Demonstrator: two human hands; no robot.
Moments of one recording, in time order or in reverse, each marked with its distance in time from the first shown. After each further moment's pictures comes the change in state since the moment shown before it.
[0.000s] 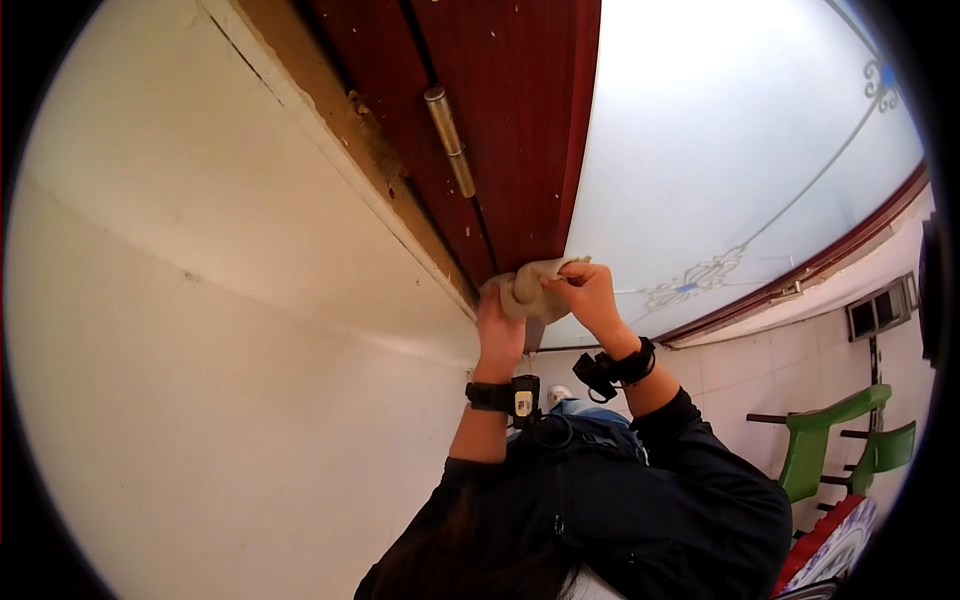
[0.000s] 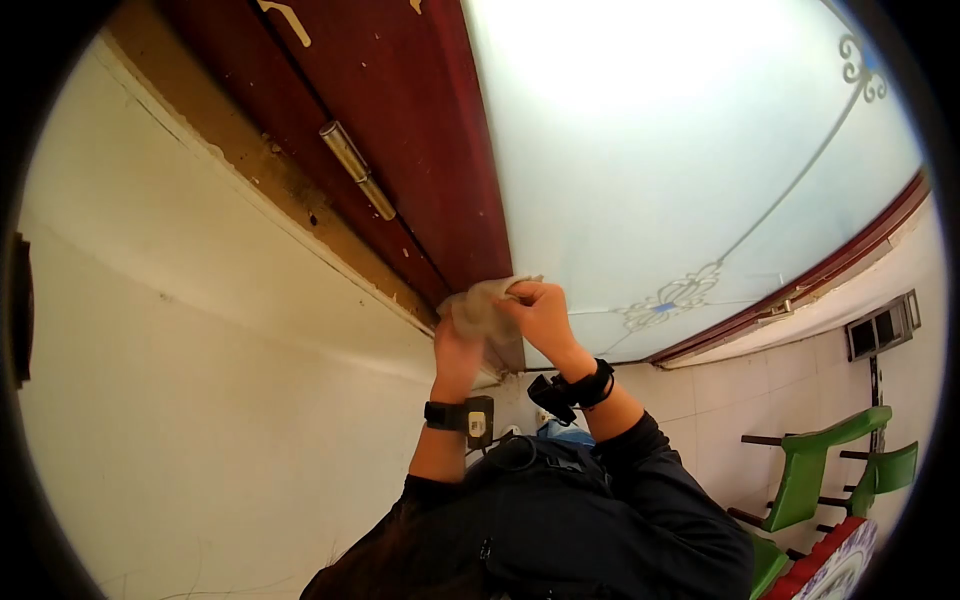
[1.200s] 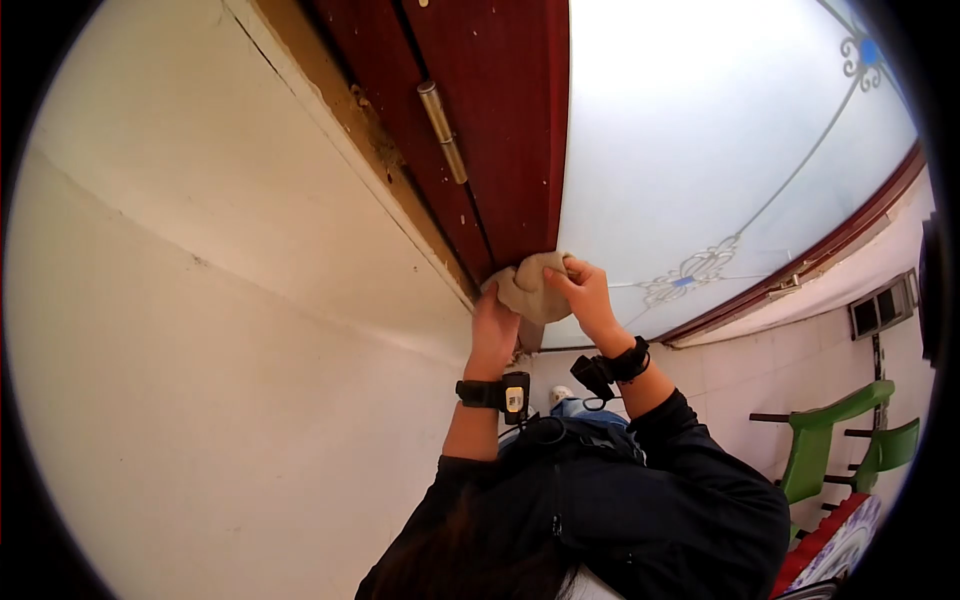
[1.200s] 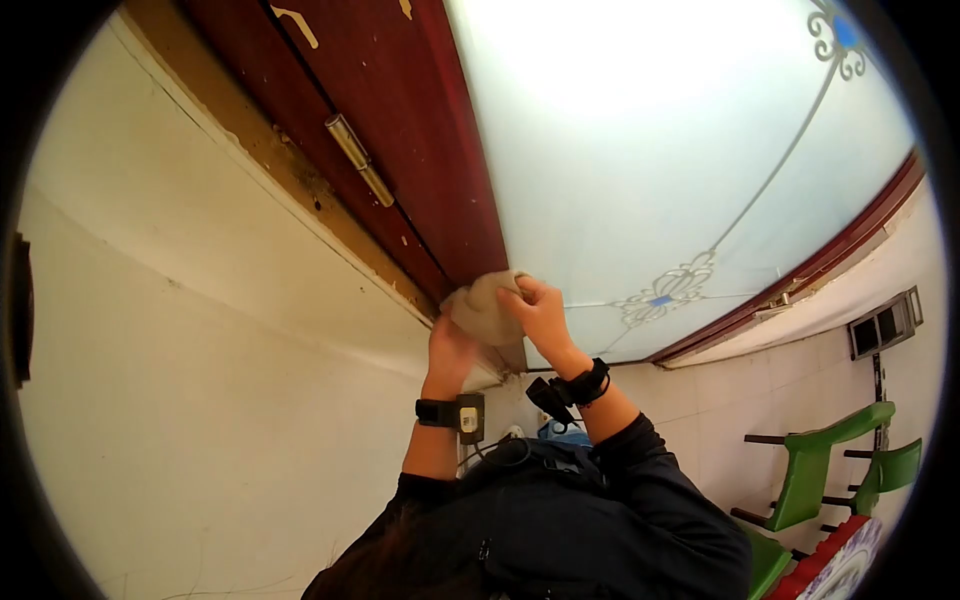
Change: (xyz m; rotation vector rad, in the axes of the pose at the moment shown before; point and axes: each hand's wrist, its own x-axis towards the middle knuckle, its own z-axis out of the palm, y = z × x) left_hand -0.003 0.034 -0.015 -1.301 -0.096 -0.451; right_hand -0.012 0.015 0.000 0.244 -0.013 0.130
